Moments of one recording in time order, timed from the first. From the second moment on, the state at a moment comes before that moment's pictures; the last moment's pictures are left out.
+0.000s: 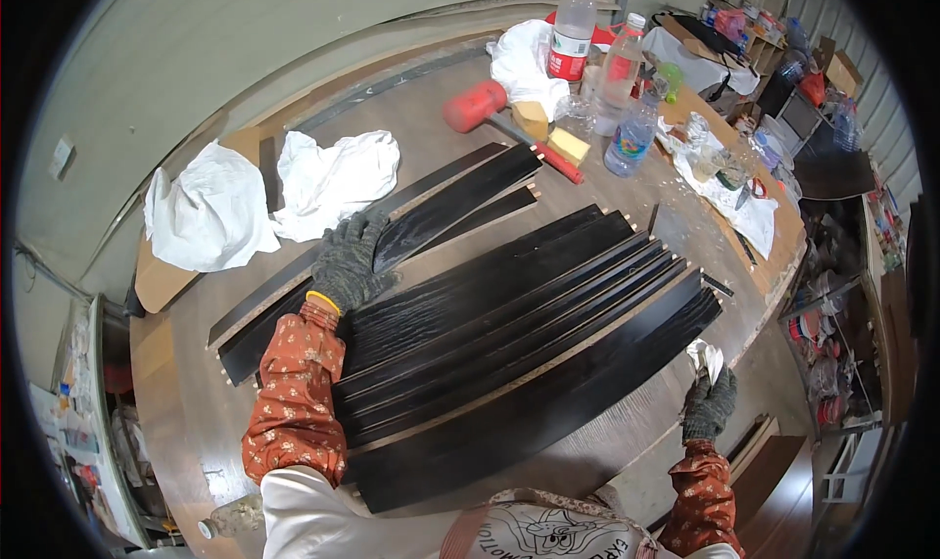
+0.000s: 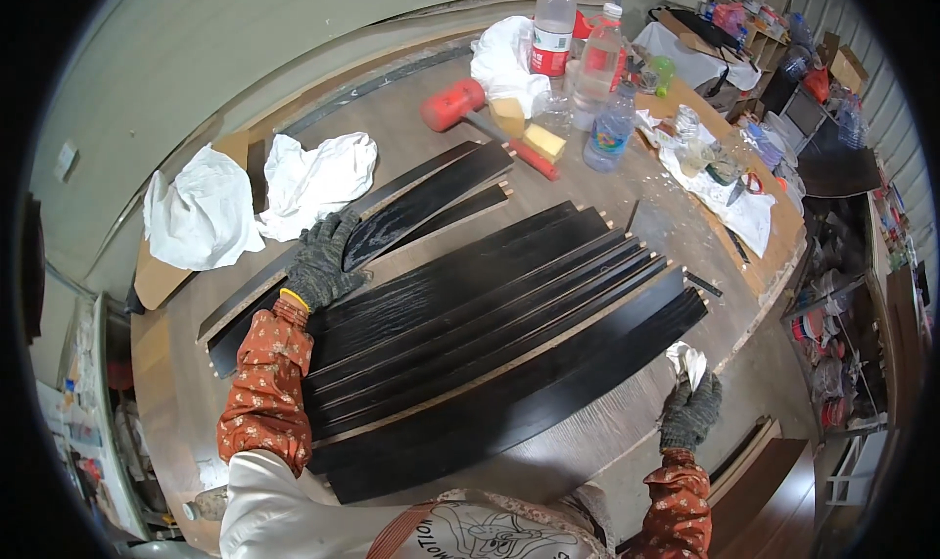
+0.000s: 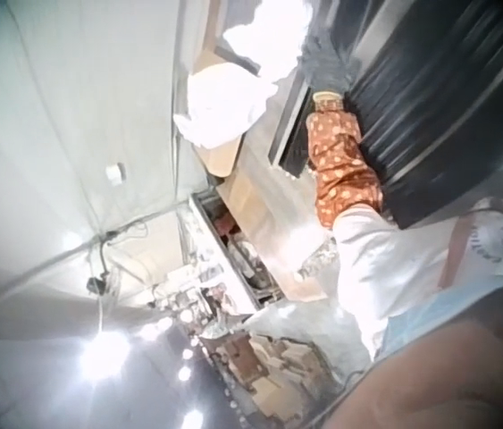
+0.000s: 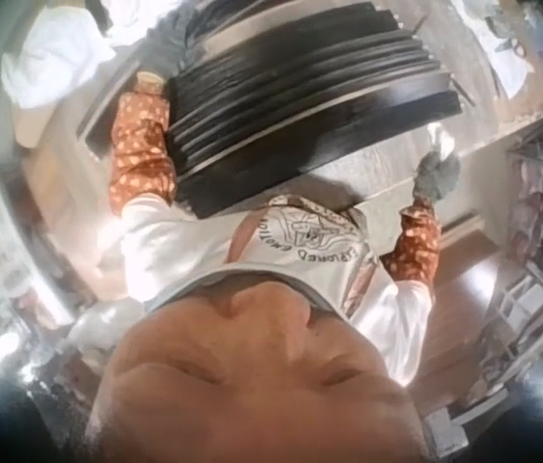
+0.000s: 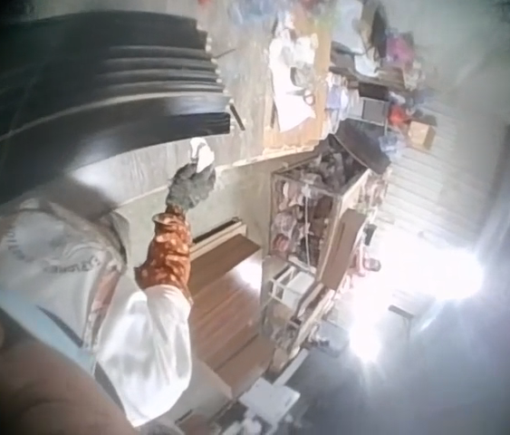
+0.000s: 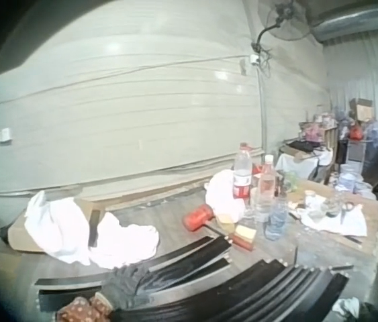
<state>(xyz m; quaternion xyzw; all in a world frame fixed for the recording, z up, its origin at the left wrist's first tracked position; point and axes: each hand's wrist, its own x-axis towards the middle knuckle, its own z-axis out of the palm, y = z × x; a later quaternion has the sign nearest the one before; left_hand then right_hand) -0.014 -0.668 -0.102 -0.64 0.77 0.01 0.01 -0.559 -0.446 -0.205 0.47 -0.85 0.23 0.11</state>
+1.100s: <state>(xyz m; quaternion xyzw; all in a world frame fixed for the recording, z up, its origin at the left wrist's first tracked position) 0.055 -0.732 -0.108 -0.72 0.68 0.12 -0.05 -0.559 -0.452 -0.207 0.43 -0.86 0.25 0.11</state>
